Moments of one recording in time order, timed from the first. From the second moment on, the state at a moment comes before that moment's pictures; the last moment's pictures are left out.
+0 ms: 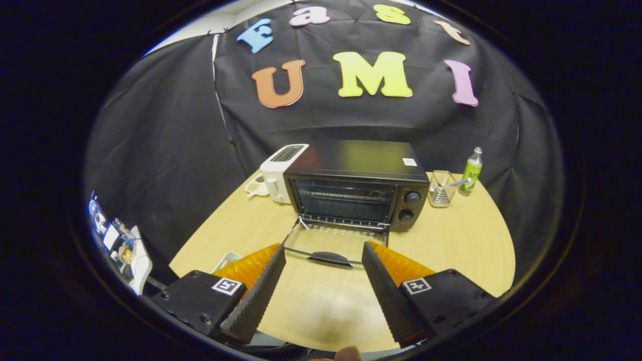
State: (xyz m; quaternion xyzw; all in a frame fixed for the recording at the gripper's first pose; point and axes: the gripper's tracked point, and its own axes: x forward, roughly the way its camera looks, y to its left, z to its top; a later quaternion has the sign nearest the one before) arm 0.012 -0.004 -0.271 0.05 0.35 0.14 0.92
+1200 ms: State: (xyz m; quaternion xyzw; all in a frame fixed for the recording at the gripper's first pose) arm -0.060 0.223 -0.413 0.33 0.66 0.27 0.62
